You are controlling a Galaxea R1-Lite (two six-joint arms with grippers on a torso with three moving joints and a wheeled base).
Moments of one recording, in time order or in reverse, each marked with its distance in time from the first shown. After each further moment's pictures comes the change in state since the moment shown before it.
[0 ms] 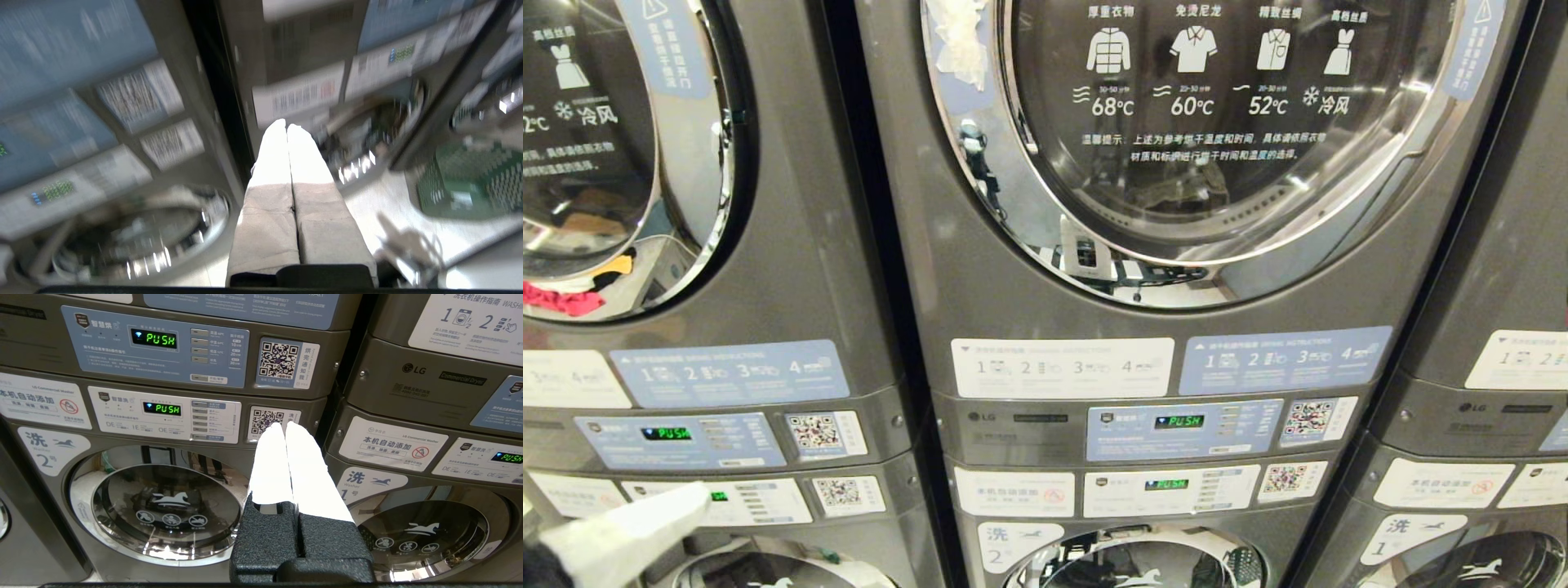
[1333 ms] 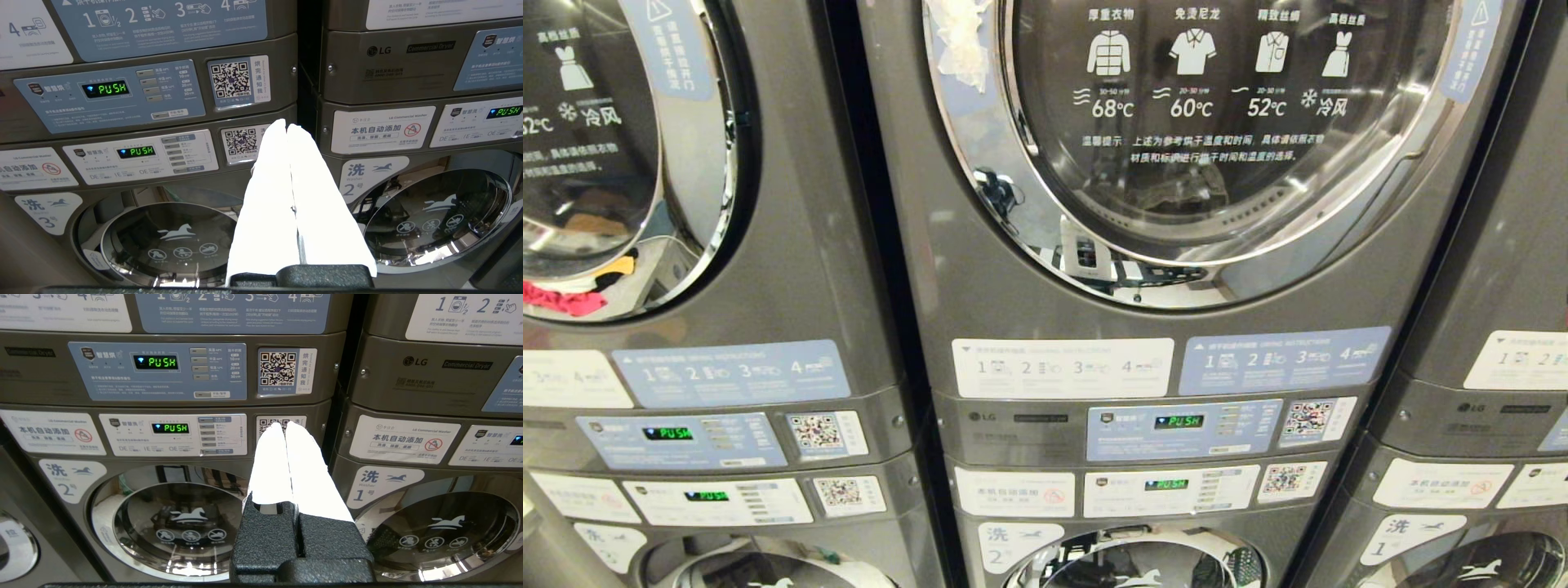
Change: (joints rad) left arm 0.454 -0.733 0.431 0.001 -0.109 0.025; right arm 0.000 0.000 0.021 -0.056 -0.030 0.104
